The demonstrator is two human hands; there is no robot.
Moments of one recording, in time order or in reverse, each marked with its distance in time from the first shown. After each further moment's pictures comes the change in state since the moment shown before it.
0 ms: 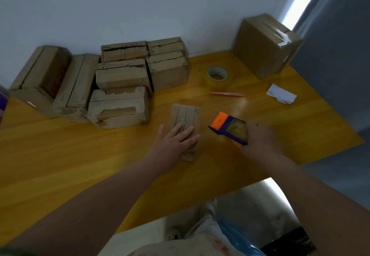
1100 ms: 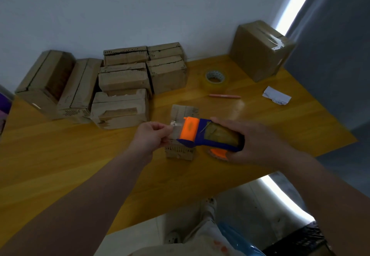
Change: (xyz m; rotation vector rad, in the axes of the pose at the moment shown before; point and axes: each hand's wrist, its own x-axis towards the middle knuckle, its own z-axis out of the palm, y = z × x) left_hand -0.023 -0.009 -0.038 -1.644 0.343 -0.676; right_hand -0.053 -0.023 -0.055 0.182 -0.101 -0.650
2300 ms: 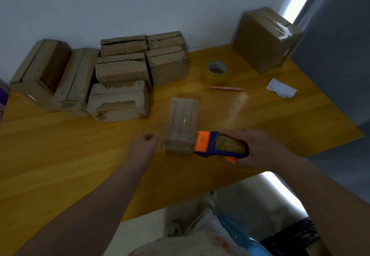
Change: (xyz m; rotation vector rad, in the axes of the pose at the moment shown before) left_hand 0.005 -0.046 -0.004 0.377 0.228 -0.082; right_hand -0.003 0.067 0.044 -0.077 -0.121 0.177
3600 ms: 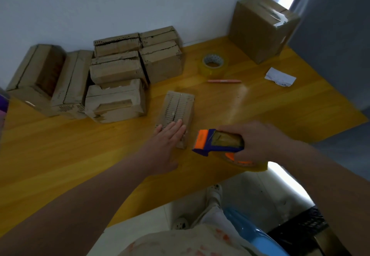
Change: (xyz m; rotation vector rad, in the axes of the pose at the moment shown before) left_hand -0.006 0.005 0.006 1.152 -0.399 0.861; right_hand -0.009 -0.040 -0.030 -0.146 -0.141 0.070
